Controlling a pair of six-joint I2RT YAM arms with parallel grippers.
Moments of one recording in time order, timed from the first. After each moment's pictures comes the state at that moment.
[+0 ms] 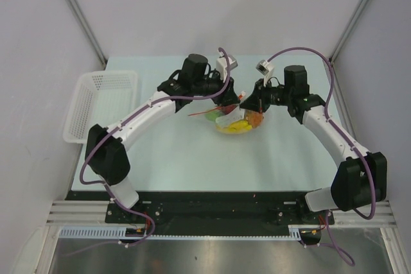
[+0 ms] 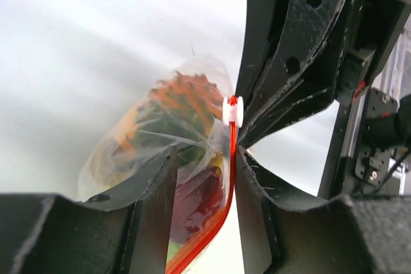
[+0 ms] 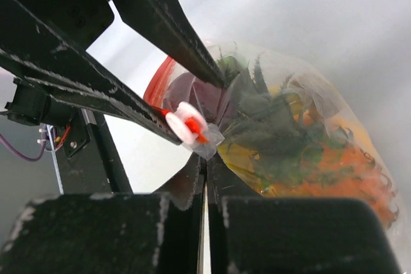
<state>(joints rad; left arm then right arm) -0.65 1.71 1.54 -0.30 0.57 -0.01 0.26 1.40 1.14 -0.26 -0.86 0.05</state>
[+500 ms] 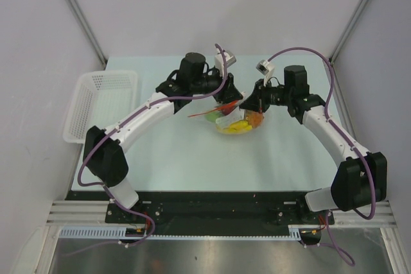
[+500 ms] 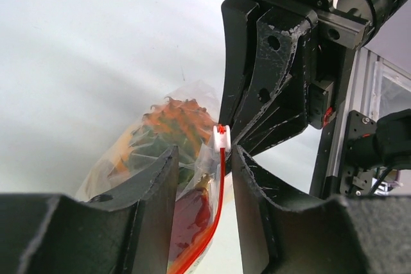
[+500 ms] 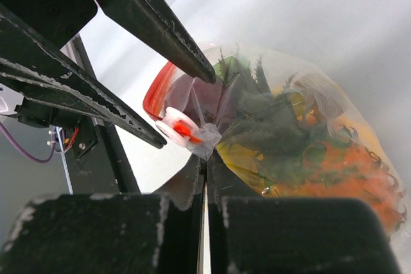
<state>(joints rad) -0.65 1.68 1.52 -0.19 0.58 -0.09 0.26 1.40 1.13 -0.26 -0.86 0.08</state>
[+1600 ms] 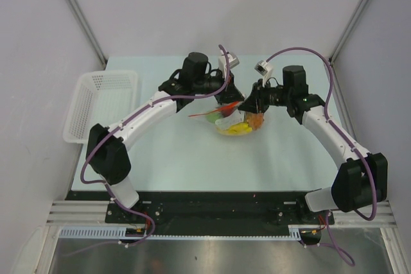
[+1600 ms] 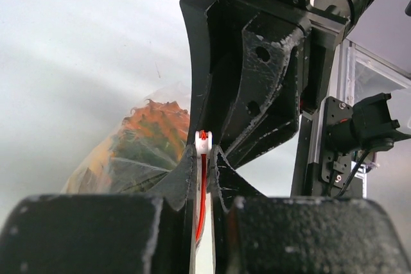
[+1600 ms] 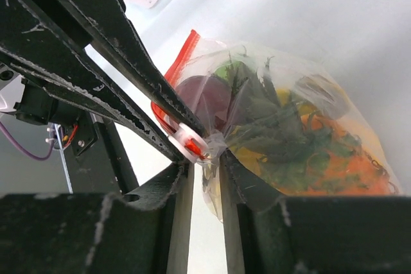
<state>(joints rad) -0.66 1.71 1.54 -0.21 0.68 -0.09 0.28 1.39 1.14 -0.28 -0.84 0.07</state>
